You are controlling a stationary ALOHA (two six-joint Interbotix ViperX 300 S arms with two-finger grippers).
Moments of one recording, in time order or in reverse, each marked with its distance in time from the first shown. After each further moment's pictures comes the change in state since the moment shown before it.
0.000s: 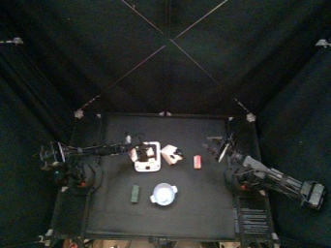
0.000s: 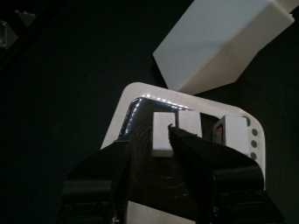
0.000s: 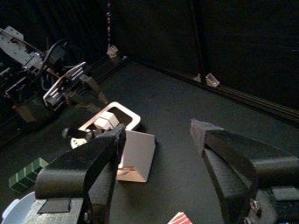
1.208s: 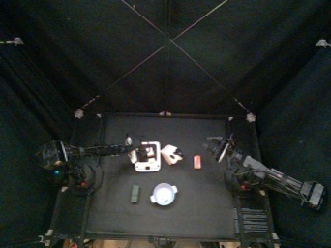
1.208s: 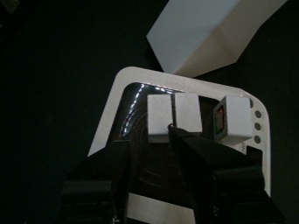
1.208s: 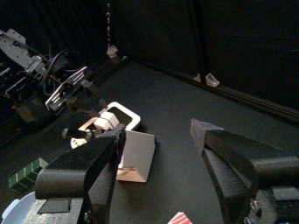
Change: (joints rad) left arm -0.008 0.038 0.009 0.043 -0.003 -0.003; right arm 0.000 0.000 0.000 0.000 0.000 0.000
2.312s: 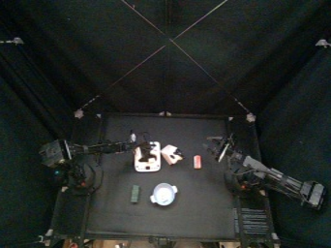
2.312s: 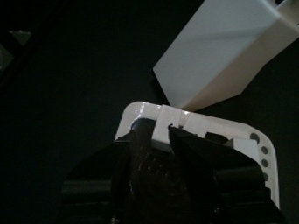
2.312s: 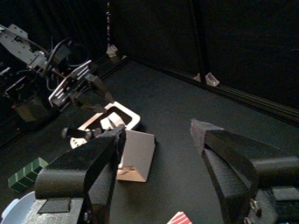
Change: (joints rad) left arm 0.011 0.037 -0.100 -0.002 -0.003 -0.002; right arm 0.000 0.002 0.000 0.000 0.000 0.000
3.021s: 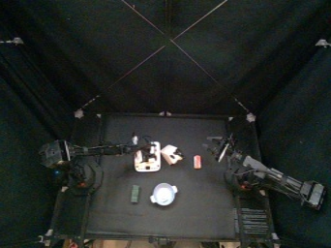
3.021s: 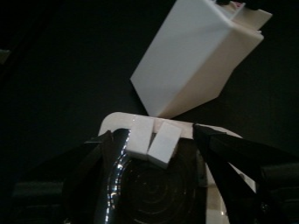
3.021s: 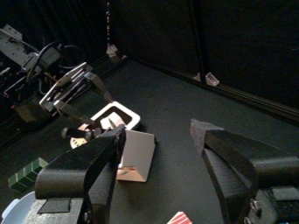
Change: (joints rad) left arm -0.072 0.005 -0.011 0.021 0.002 0.002; right arm 0.000 0.000 0.000 0.003 0.002 0.000
